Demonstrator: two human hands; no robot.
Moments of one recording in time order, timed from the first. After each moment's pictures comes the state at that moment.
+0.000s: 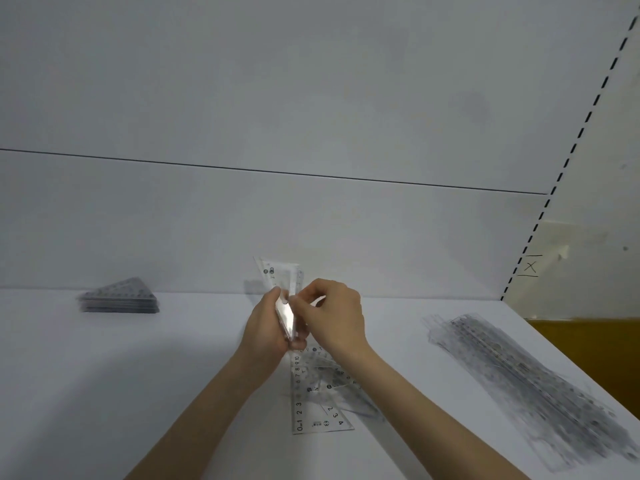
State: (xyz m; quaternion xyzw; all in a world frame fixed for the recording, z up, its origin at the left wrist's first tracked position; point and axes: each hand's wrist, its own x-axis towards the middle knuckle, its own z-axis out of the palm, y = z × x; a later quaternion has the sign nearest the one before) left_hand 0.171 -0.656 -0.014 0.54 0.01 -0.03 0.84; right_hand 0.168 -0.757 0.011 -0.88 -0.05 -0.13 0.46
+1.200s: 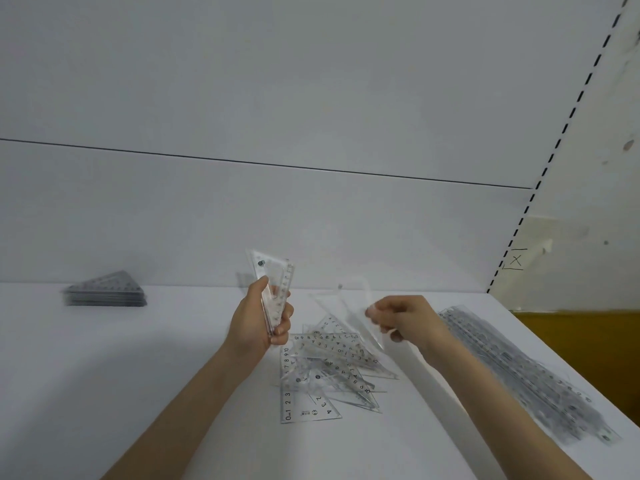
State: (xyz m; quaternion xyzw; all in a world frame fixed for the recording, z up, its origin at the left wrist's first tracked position) left_hand 0.175 -0.652 -0.019 0.51 0.02 -0.07 0.86; right_hand 0.174 -0.887 -0.004 -0.82 0.00 0.02 0.57
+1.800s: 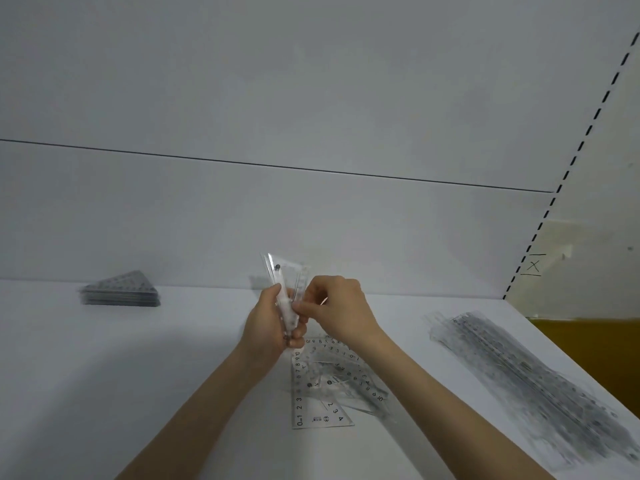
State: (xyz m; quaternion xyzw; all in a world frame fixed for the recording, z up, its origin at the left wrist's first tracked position) left_hand 0.173 -0.654 -0.017 0.51 0.03 -0.07 0.86; right_hand 0.183 -0.775 0.014 -0.91 -0.13 -0.07 0.38
